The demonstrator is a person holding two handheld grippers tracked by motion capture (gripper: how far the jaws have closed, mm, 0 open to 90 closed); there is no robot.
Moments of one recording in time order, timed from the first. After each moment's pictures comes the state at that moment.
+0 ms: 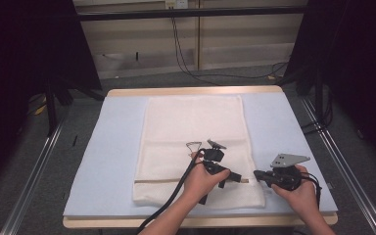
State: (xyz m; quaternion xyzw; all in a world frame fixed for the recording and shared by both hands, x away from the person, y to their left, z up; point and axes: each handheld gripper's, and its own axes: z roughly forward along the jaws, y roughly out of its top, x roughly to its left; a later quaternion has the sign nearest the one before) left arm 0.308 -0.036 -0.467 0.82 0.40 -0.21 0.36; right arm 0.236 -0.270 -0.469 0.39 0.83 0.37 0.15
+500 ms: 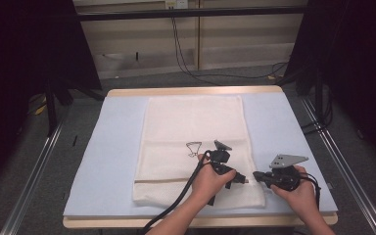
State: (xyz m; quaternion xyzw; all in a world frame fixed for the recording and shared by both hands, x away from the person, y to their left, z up) left arm 0.307 -0.053 -0.475 0.80 0.44 -0.22 0.34; right arm 0.237 -0.270 -0.473 0.39 0.83 0.37 0.14
